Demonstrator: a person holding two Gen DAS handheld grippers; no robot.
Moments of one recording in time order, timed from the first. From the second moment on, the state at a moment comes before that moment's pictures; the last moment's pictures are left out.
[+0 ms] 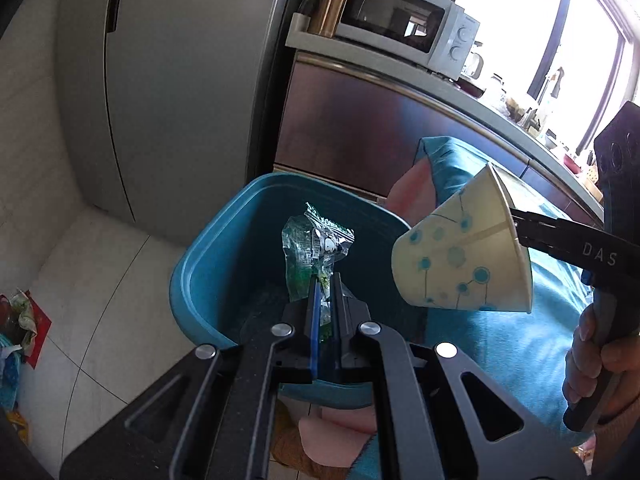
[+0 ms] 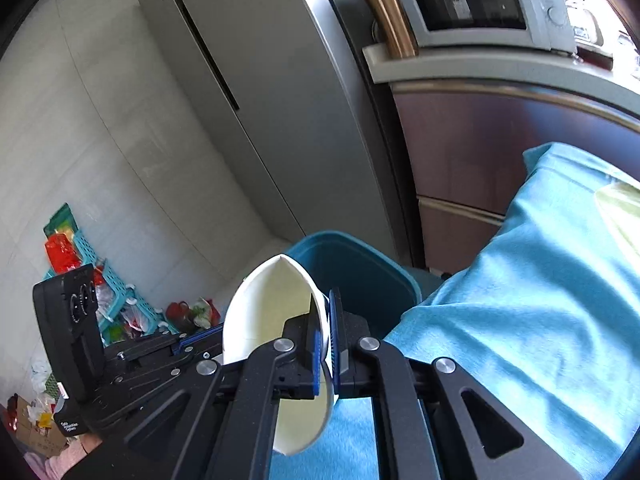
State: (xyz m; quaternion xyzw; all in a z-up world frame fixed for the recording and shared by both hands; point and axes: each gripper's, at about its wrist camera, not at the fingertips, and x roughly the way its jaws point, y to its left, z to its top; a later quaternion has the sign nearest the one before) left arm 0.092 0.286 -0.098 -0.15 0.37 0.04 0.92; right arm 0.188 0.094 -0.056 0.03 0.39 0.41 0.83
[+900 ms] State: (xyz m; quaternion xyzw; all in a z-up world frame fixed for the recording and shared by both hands) left arm 0.081 0.195 -0.065 -0.09 0.31 -0.05 0.94; right arm 0.114 -0.029 -0.032 0.05 0.33 0.39 0.86
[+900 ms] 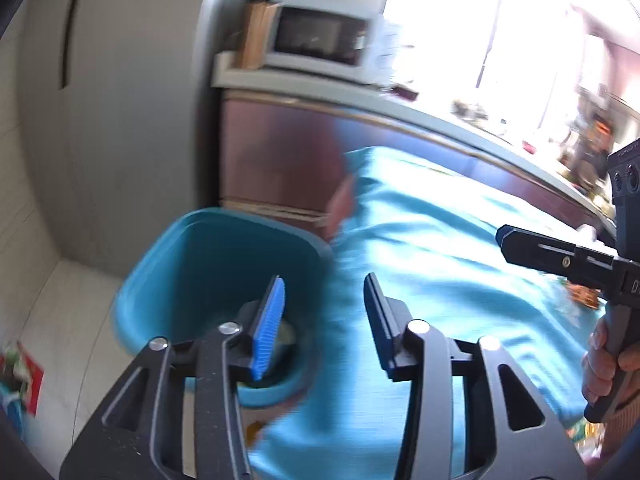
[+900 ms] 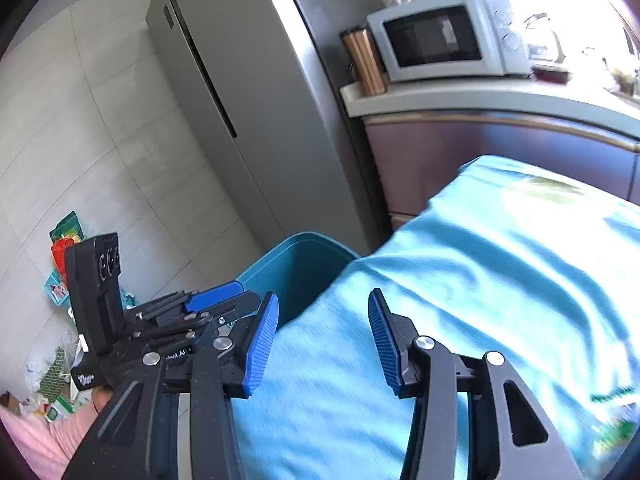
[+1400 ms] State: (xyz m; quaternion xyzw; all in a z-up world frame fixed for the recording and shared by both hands) left arm 0.088 0.009 -0.057 -0.05 0.33 -0.28 0.90; right arm 0.041 -0.217 -0.010 0.09 0.24 0.20 0.95
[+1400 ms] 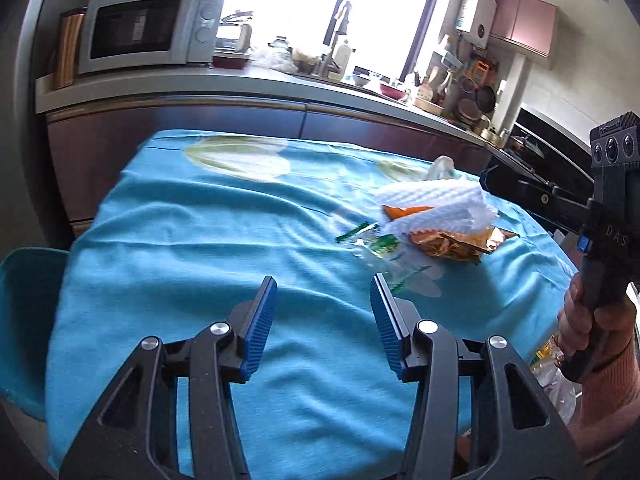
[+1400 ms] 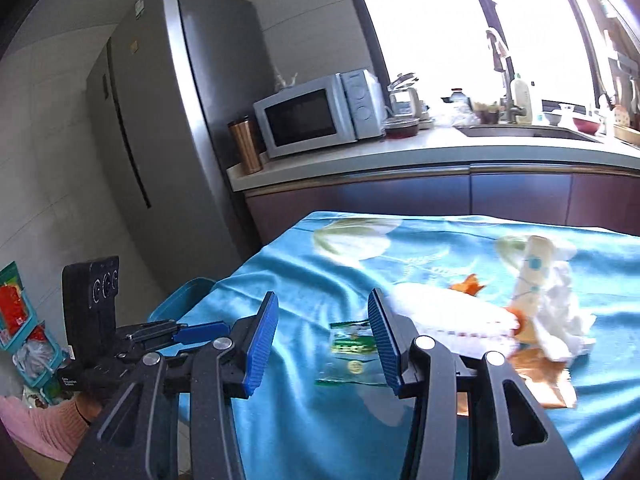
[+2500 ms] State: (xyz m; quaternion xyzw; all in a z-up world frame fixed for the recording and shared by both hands) left arm 0.140 -0.062 -0.092 -0.06 0.43 -0.31 0.85; right arm 0.078 -0.252 -0.023 0.00 0.29 0.17 0.94
